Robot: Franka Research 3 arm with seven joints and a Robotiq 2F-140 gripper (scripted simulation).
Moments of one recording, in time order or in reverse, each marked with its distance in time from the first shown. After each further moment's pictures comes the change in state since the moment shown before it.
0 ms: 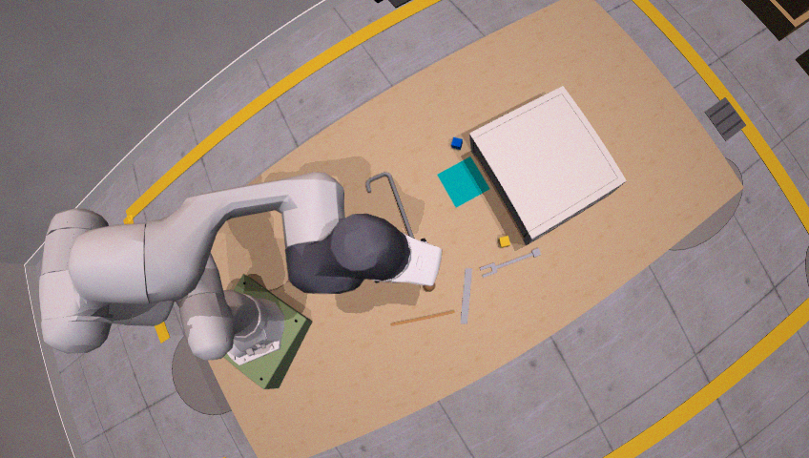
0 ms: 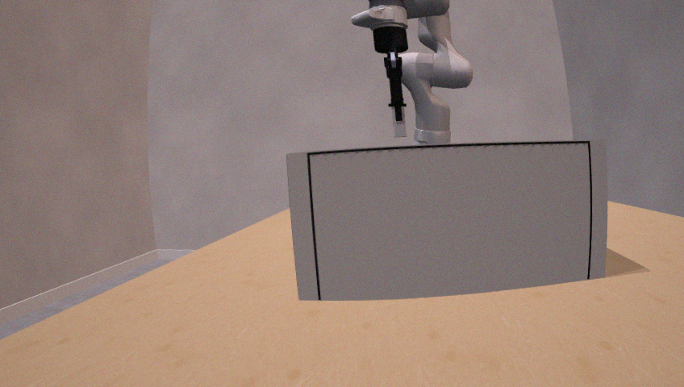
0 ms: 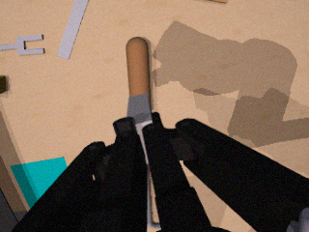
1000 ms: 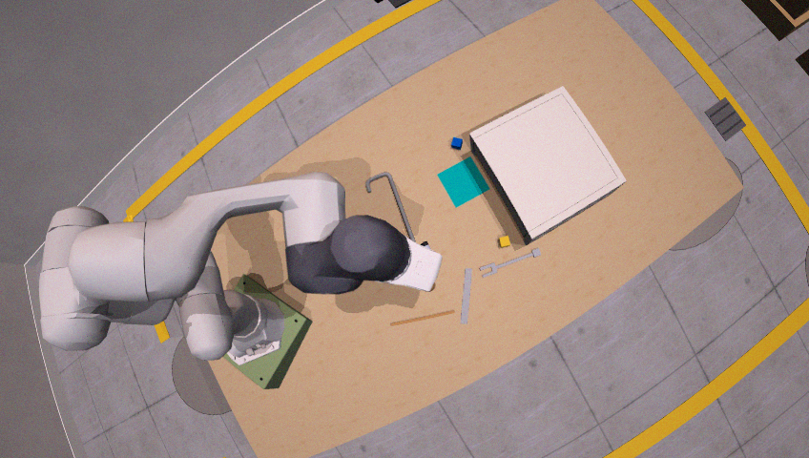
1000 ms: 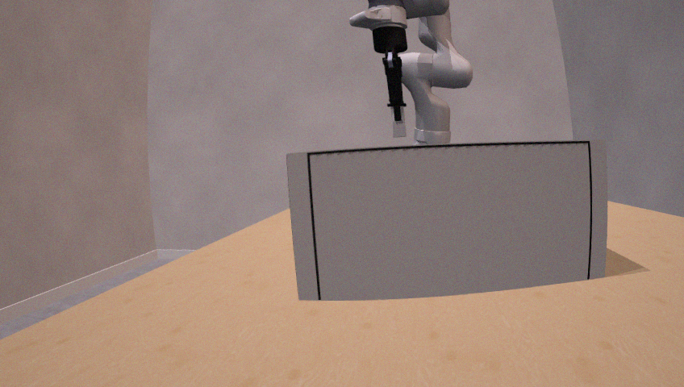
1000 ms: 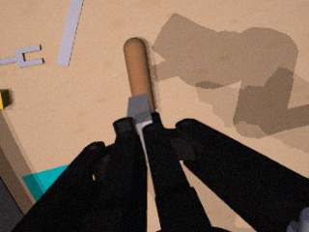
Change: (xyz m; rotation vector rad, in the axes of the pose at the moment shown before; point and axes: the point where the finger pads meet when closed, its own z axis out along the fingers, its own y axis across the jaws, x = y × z) arm 0.001 0.000 0.000 0.003 -0.002 0.101
